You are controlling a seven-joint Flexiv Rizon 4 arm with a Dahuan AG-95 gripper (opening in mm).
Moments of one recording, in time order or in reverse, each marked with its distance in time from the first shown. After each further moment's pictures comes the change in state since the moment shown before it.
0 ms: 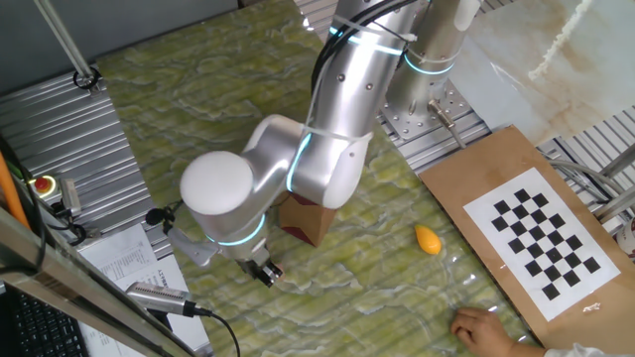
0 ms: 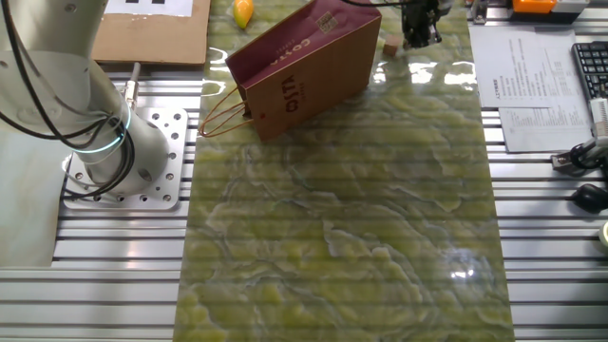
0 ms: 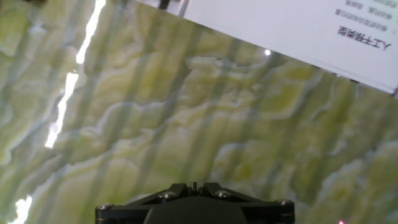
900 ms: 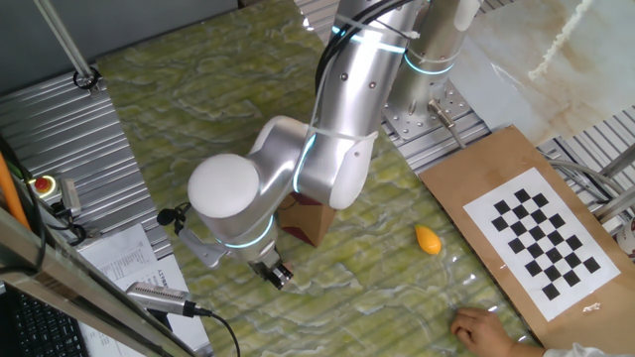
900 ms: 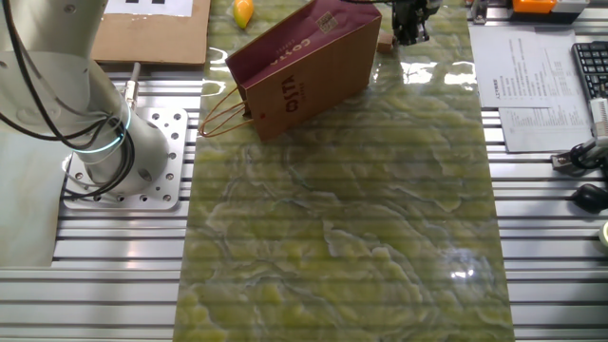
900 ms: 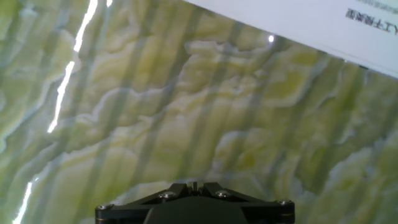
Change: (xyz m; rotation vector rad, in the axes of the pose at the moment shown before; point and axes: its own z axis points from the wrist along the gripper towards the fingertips) arm 0.012 0.027 0.011 -0.035 0.011 0.067
